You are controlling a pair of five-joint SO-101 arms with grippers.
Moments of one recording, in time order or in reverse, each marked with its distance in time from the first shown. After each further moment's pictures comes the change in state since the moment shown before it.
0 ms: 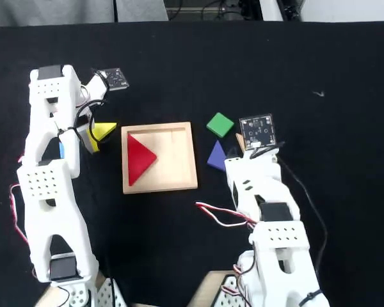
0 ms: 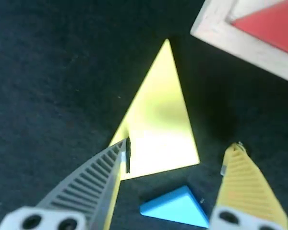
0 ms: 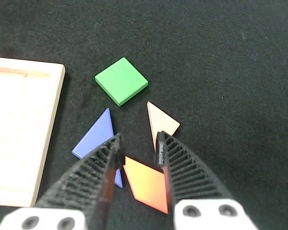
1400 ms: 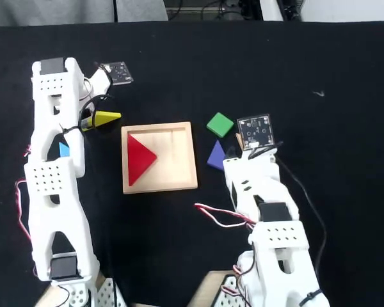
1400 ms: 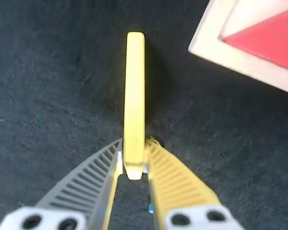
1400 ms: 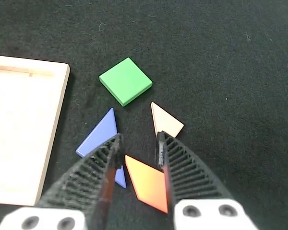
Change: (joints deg) left arm 1.7 4.4 -14.5 8.0 -0.6; right arm -0.8 0.0 0.0 0.0 0.0
